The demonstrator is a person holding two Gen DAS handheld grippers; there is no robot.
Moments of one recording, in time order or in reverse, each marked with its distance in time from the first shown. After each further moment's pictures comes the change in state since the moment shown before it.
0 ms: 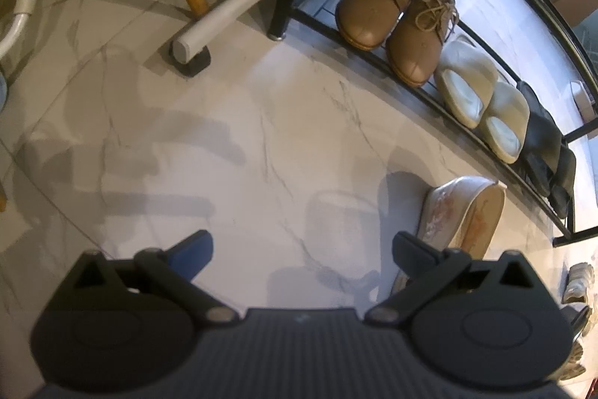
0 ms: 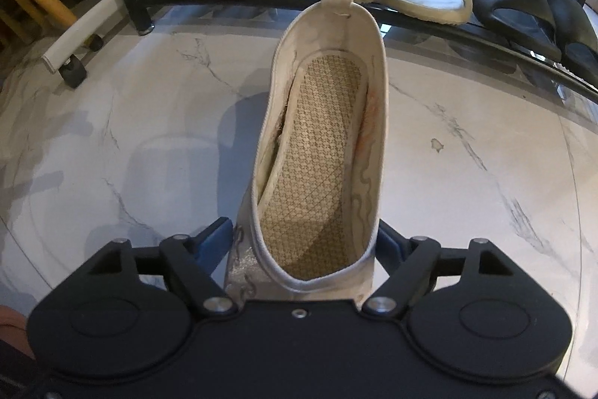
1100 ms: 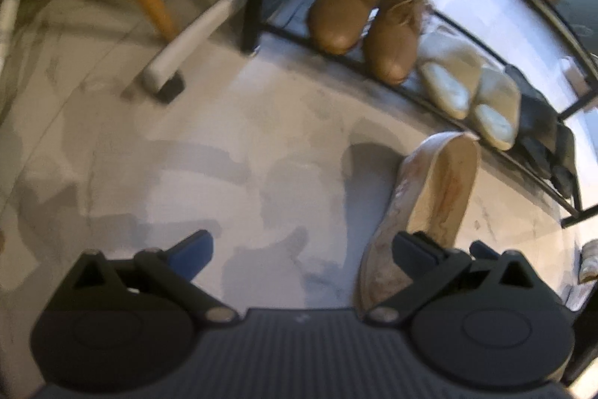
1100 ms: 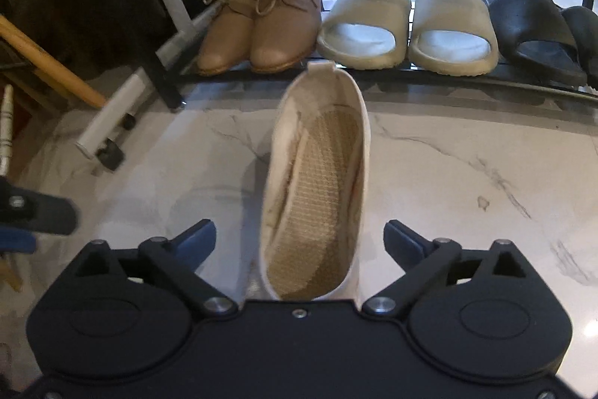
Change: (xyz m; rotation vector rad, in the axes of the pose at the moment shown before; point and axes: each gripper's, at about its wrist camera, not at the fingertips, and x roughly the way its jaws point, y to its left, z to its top) left arm 0.007 -0.021 -0.003 0.138 -0.056 -0.007; right arm -0.025 0.009 0.040 0.160 -0.138 0.133
